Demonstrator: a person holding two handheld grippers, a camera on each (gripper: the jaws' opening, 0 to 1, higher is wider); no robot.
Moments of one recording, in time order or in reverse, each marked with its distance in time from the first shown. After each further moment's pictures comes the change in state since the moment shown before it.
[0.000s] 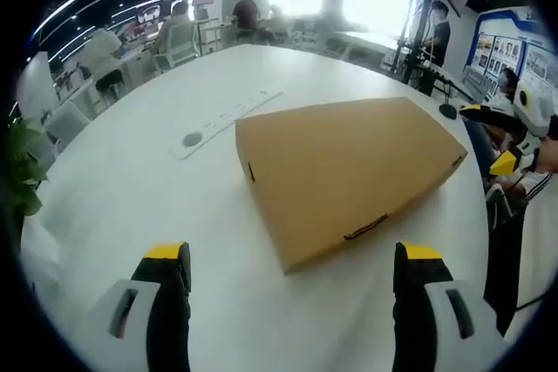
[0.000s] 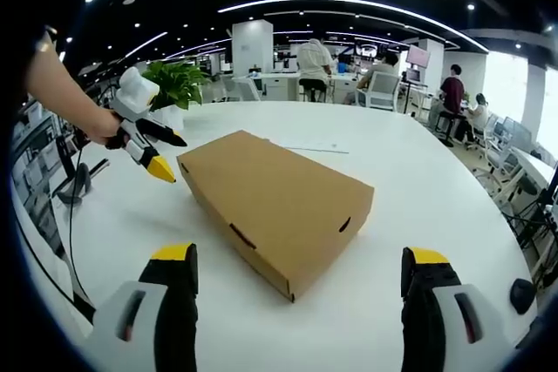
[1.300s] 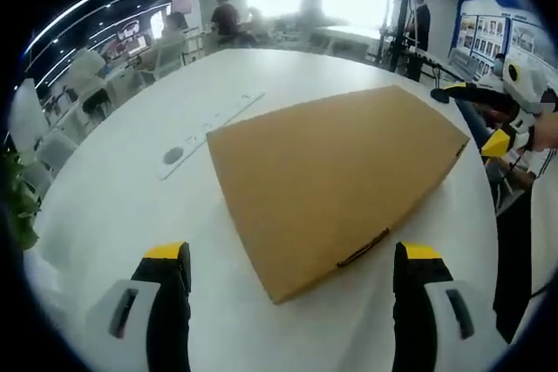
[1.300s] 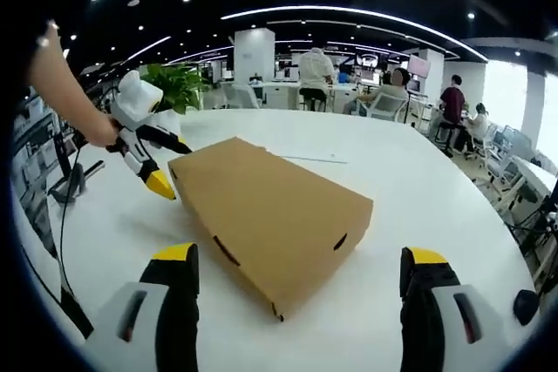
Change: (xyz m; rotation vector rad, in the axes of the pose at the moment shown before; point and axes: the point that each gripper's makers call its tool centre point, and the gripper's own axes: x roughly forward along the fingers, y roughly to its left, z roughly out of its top) left arm 0.021 -0.009 0.009 0.081 -0.008 -0.017; right arm 0.020 -0.008 0.008 -0.026 -0.054 -0.003
